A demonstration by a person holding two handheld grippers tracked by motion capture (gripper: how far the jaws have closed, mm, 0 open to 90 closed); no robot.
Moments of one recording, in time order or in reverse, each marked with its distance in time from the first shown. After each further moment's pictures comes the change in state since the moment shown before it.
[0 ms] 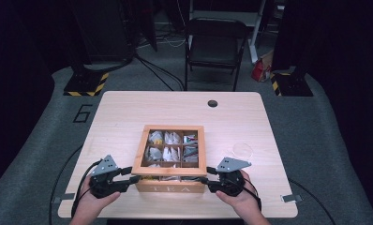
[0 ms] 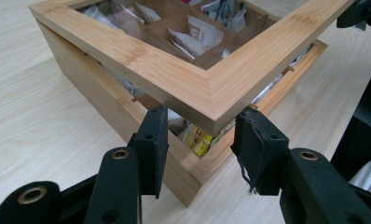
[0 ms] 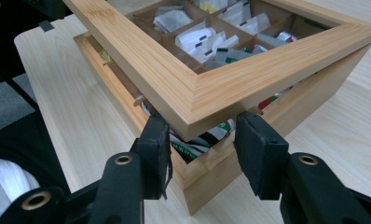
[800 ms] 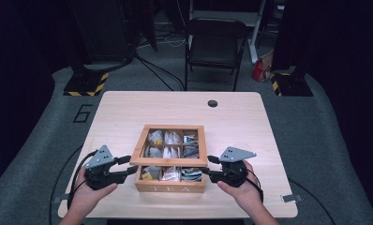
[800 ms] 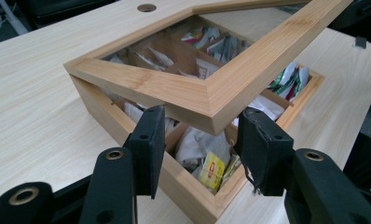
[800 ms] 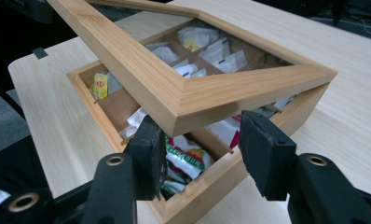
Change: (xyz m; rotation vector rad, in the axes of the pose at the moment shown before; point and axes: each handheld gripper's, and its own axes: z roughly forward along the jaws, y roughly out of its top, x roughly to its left) left arm 0.004 0.033 -0.018 -0.050 0.025 0.062; right arm -0.009 0.029 -0.013 -0.055 -0.035 -0.003
